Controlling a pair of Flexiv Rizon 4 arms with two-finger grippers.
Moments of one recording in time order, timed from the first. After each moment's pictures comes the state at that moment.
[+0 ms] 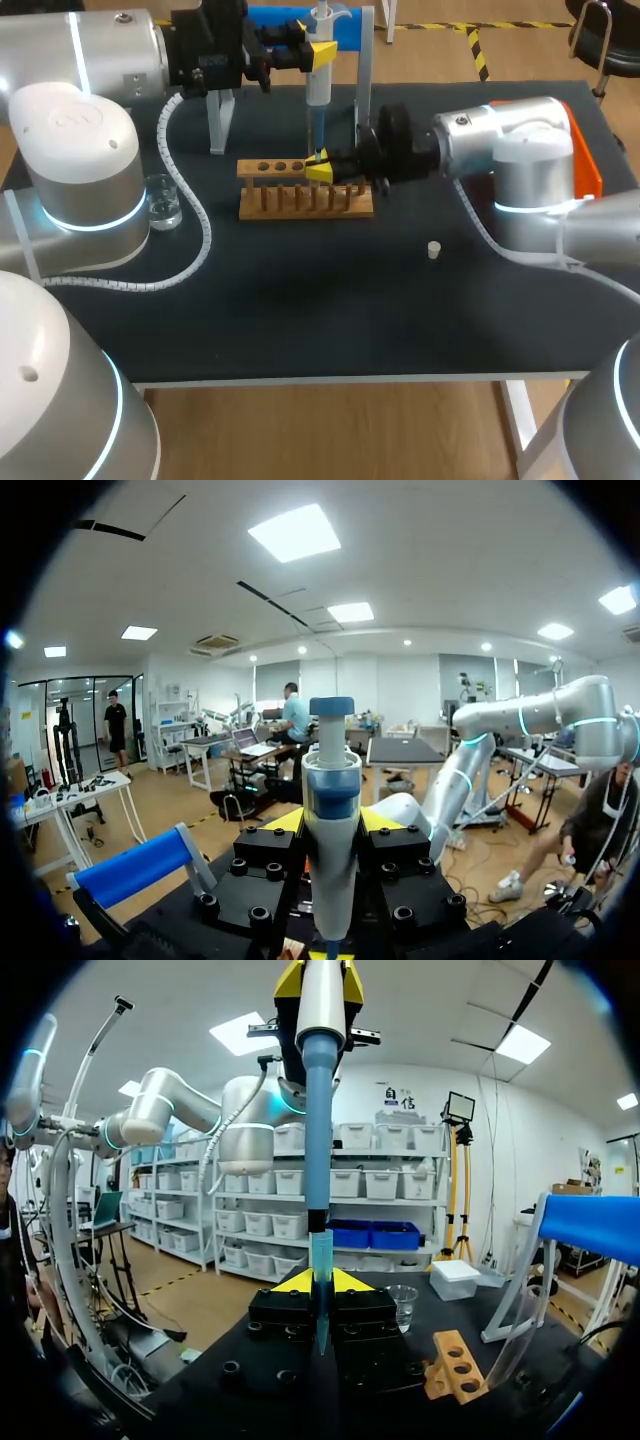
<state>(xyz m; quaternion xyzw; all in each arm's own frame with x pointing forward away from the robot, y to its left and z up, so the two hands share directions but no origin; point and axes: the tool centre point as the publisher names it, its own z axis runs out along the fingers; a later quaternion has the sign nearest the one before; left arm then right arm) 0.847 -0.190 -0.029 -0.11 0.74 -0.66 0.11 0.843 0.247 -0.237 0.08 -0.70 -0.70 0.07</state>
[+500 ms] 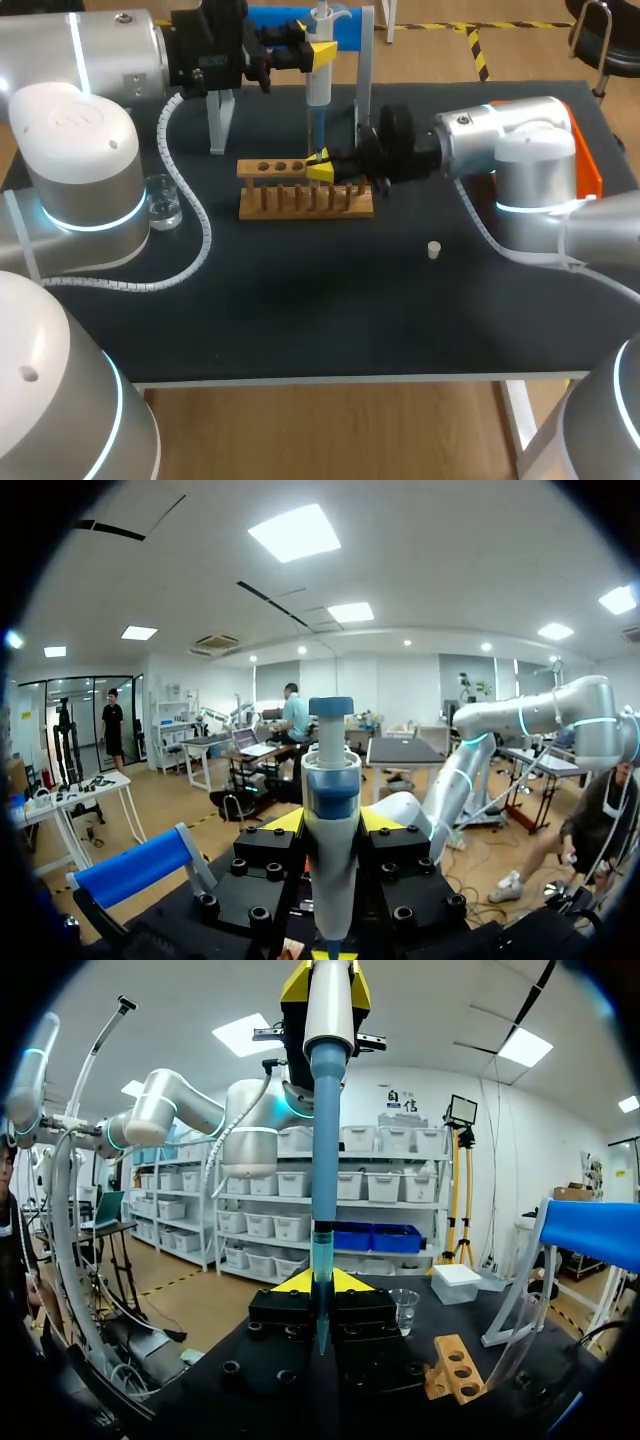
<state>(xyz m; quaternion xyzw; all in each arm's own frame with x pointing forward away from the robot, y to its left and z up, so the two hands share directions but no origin) 0.847 -0.191 -0.029 -0.11 0.74 -0.66 0.11 0.839 0.246 -0.231 0.09 -0.70 -0.71 0.07</state>
